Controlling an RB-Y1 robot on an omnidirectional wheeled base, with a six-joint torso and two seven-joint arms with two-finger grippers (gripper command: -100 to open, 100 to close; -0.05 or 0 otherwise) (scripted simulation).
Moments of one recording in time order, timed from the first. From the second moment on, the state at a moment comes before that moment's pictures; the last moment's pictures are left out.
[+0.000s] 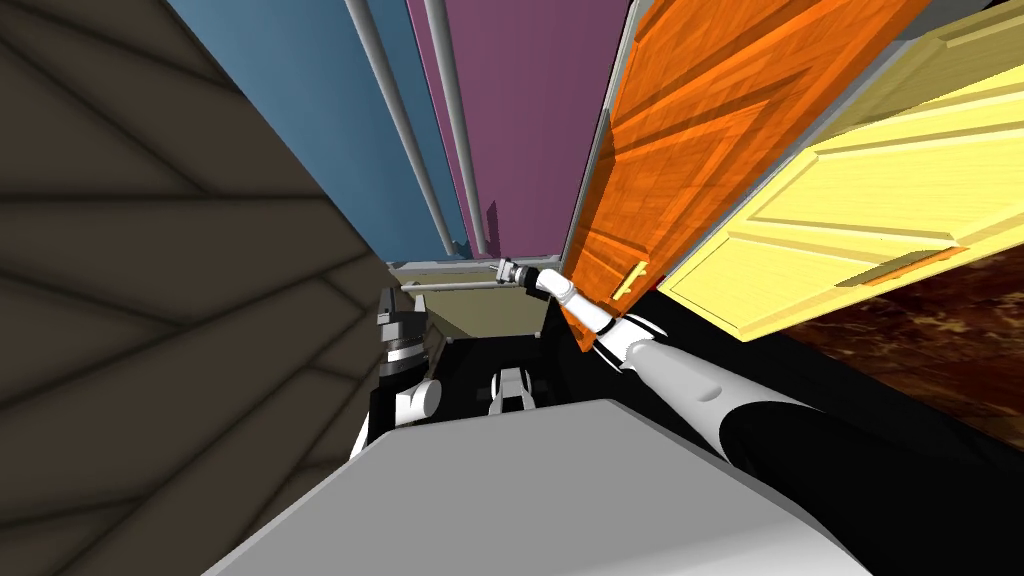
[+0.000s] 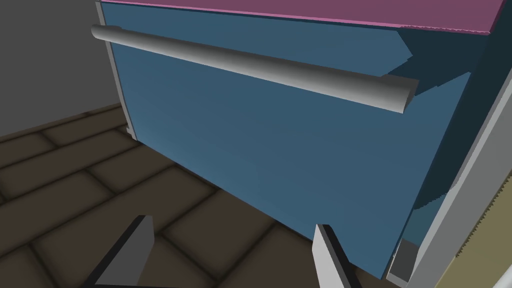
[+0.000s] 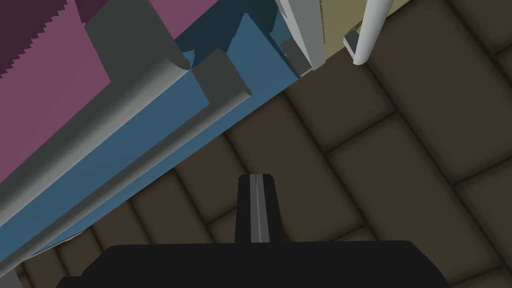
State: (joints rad) left arm 0.50 0.02 -0.06 -2.22 0.10 -0.47 -0.01; right arm -0.75 -0.47 0.52 -1.37 1.31 -0.40 0.36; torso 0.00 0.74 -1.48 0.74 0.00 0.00
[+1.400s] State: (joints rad) left arm 0.50 0.02 -0.06 -2.23 0.10 -0.47 -0.01; right arm -0.83 -0.52 0.48 -1.23 1.26 -0.41 0.34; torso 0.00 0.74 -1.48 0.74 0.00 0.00
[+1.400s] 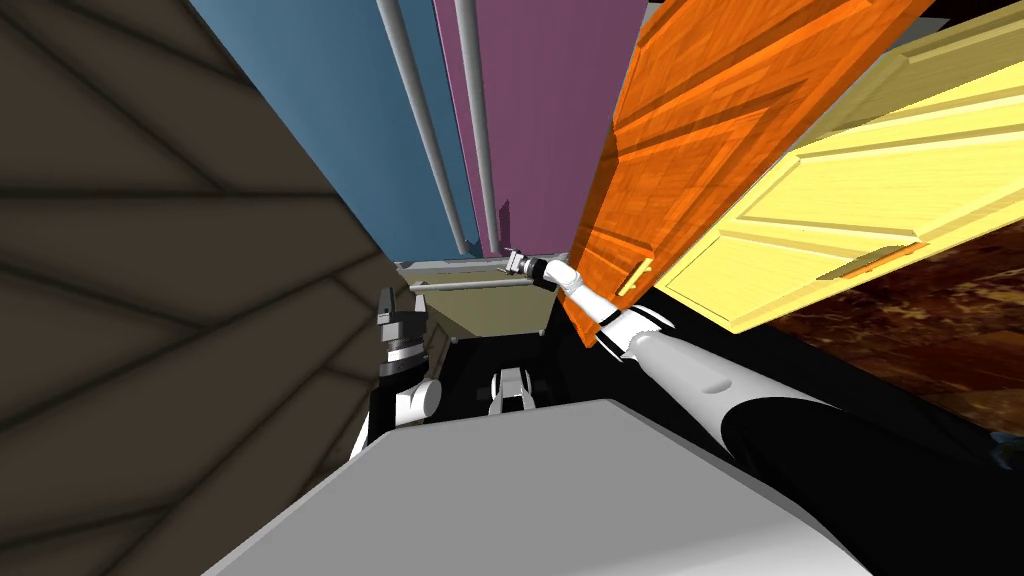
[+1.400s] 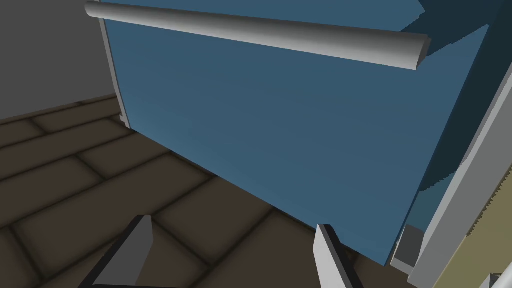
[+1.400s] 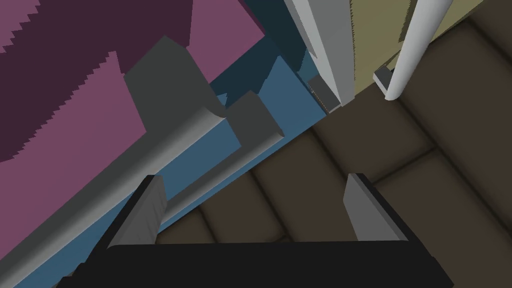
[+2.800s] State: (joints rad) left arm 0.50 0.02 -0.06 -2.23 0.10 -0.47 -0.01; right arm -0.91 -0.64 0.38 -0.97 1.19 -0.34 0.29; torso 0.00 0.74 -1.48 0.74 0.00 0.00
